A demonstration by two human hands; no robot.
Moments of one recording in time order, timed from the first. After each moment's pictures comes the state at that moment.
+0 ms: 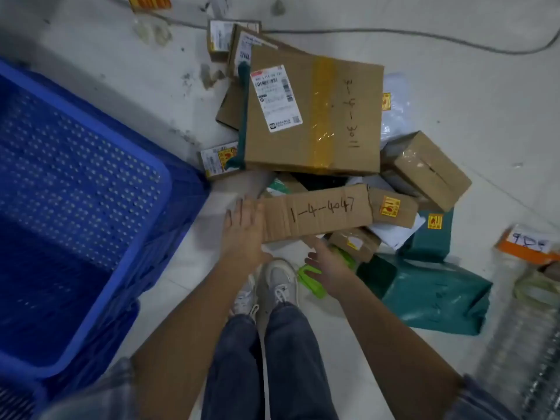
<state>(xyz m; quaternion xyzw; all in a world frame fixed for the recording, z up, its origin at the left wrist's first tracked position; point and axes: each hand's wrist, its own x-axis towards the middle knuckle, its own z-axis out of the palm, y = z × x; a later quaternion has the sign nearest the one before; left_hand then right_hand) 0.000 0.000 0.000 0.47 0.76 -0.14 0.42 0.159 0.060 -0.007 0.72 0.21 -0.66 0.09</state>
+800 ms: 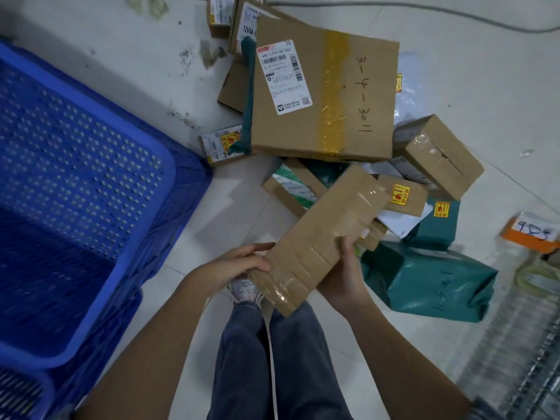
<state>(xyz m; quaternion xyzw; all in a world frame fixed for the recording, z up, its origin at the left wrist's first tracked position) -0.017 -0.071 -0.011 0.04 0.55 0.21 0.81 0.181 0.021 0.008 0.59 0.06 -0.80 -0.11</state>
